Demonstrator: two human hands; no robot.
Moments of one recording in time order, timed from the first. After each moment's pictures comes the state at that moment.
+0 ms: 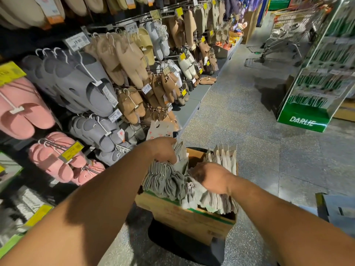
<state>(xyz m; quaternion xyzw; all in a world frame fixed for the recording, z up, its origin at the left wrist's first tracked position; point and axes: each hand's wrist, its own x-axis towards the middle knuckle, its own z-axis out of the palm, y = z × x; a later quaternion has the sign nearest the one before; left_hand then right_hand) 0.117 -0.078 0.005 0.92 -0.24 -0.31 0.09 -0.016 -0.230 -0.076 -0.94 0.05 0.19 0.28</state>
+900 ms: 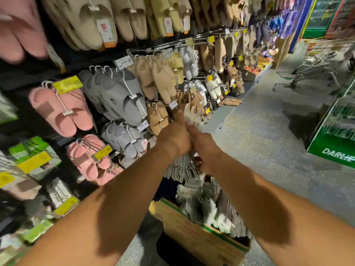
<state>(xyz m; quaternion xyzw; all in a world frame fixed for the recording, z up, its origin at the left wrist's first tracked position) 0.088 -0.066 0.075 0.96 -0.15 -0.05 0.24 0.050 -0.157 0.051 -0.57 0.23 0.07 0.79</state>
